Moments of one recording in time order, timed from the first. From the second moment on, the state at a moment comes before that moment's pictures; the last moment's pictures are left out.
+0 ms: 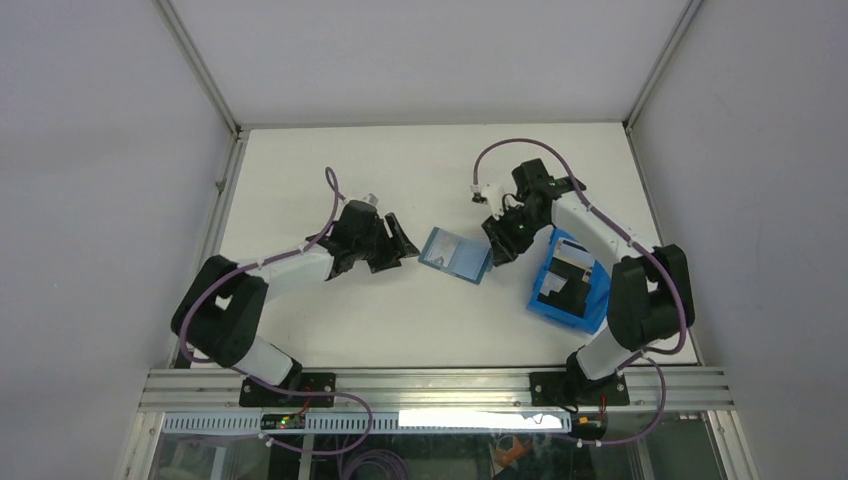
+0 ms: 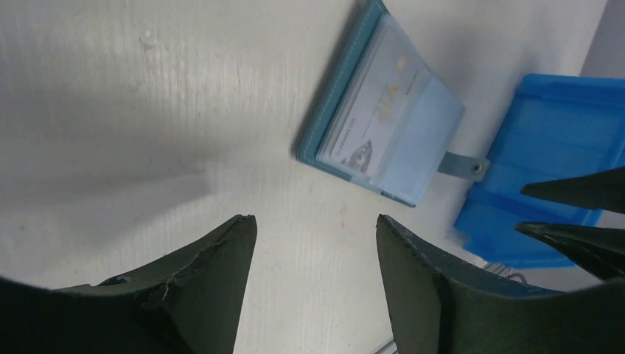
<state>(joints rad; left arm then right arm) -0.54 1.45 0.69 0.03 0.19 -0.92 0.35 1.55 1.14 -0.92 -0.42 -0.52</state>
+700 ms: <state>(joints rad) -0.55 1.83 1.11 -0.29 0.28 -0.81 0.40 1.98 1.39 -0.90 -0.31 -0.20</state>
